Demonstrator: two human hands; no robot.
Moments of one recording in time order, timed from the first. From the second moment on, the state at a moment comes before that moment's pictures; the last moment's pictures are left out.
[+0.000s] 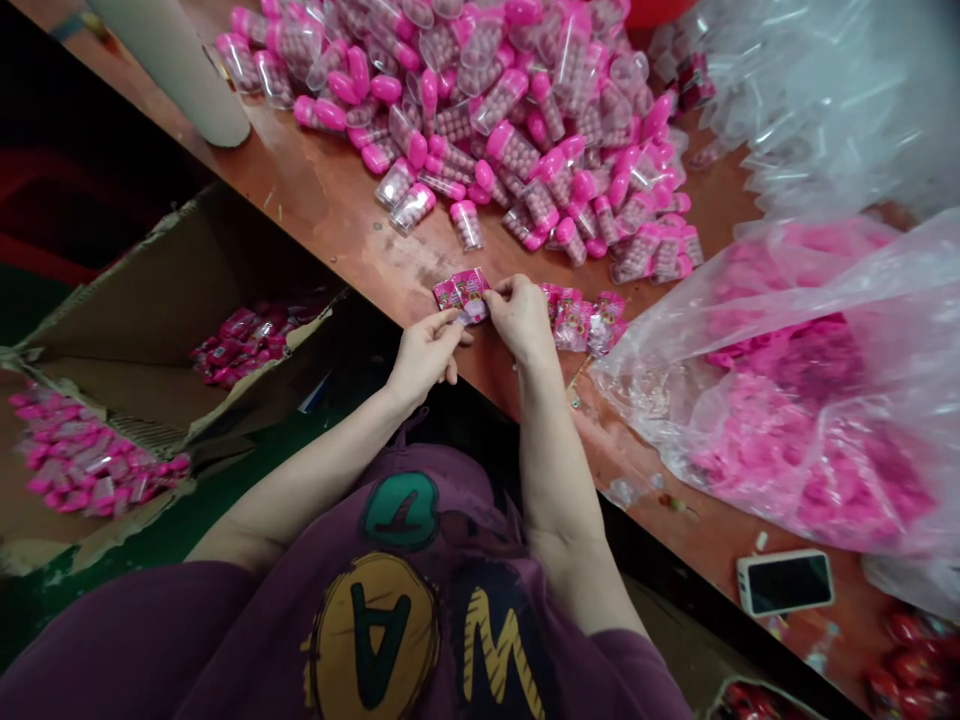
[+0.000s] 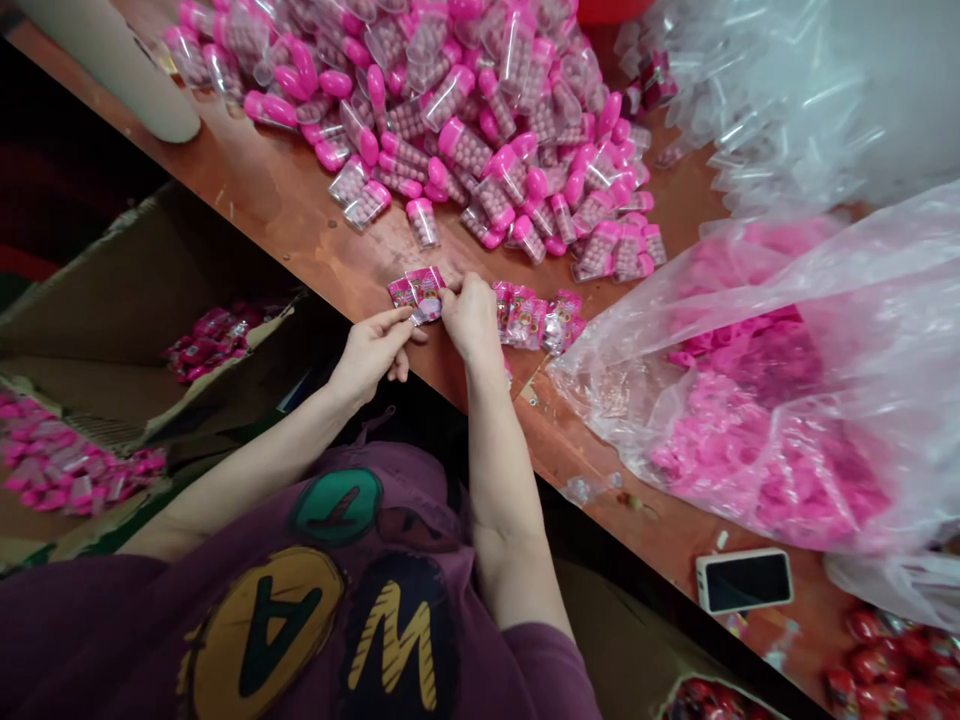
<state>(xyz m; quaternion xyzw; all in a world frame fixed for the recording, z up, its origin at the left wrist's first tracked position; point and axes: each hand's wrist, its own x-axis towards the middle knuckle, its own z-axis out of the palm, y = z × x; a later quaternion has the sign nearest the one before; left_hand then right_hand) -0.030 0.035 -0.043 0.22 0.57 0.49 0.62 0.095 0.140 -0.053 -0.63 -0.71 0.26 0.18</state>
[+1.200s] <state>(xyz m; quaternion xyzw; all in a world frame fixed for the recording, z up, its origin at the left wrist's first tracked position) -0.035 0.066 -0.045 0.20 0.55 0.54 0.60 0.100 0.098 -0.054 -0.59 -0.67 0.29 0.32</state>
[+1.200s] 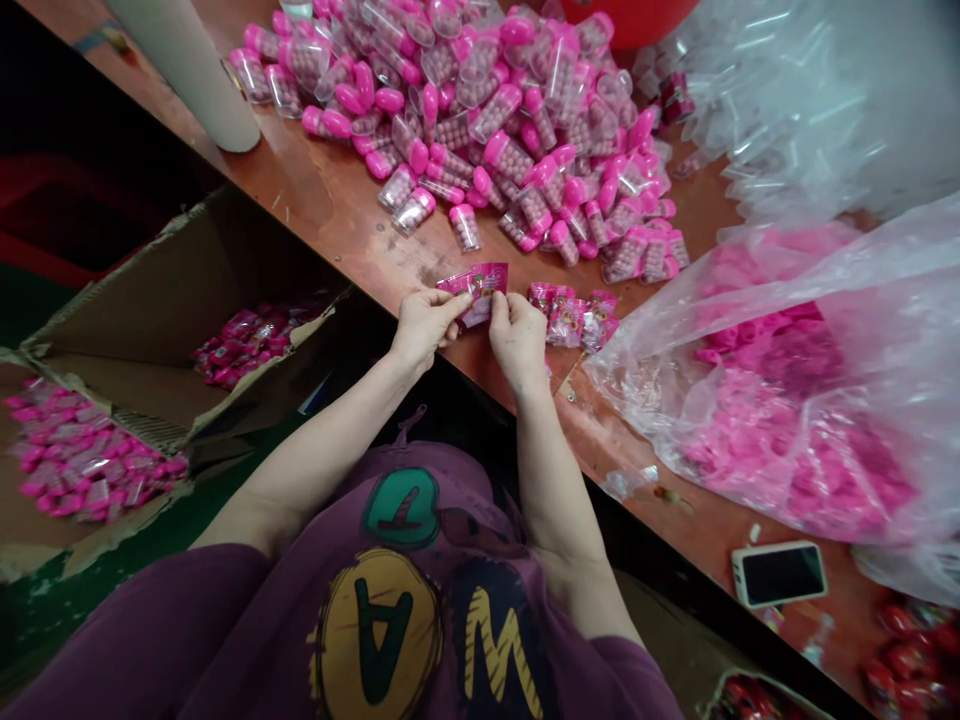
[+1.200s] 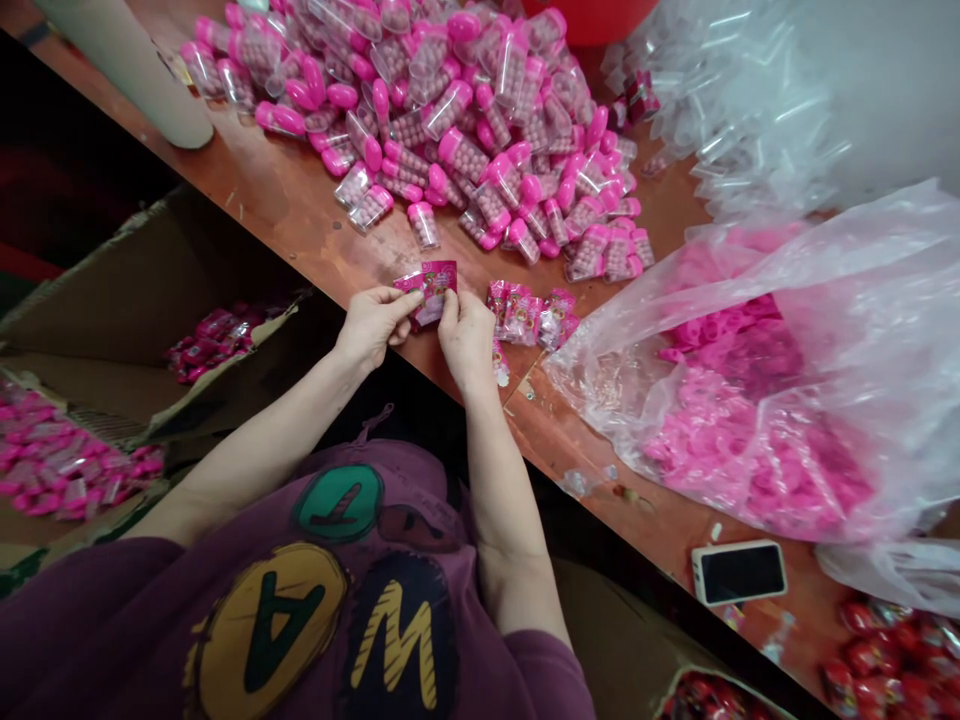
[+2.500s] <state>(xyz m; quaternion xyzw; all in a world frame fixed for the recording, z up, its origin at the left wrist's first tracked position) -0.077 0.032 -0.027 0.08 0.47 0.61 0.63 0.083 0.126 -0.032 -0.50 -0.63 0.47 0.36</state>
